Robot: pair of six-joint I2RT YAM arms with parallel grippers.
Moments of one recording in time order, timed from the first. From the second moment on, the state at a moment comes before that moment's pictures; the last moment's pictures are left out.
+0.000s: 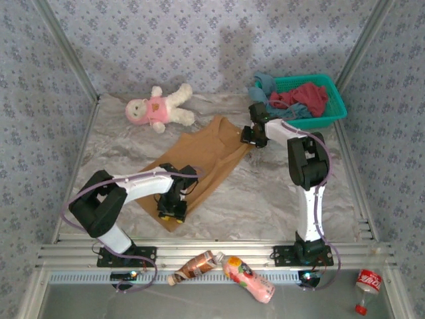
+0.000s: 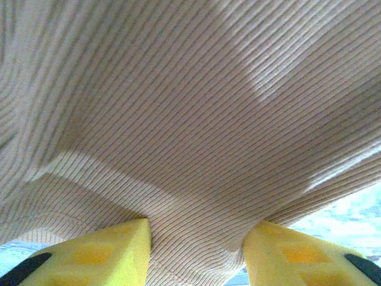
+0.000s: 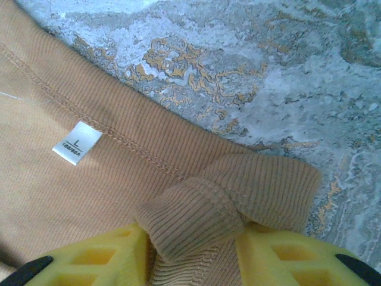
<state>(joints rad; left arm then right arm) -0.79 1.61 0.88 -1.03 0.12 -0.57 0.29 2.14 1.55 -0.52 -0.06 0.43</state>
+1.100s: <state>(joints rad) -0.65 1.66 0.95 -0.97 0.11 -0.51 0.34 2.11 1.48 -0.46 -0.15 0.47</state>
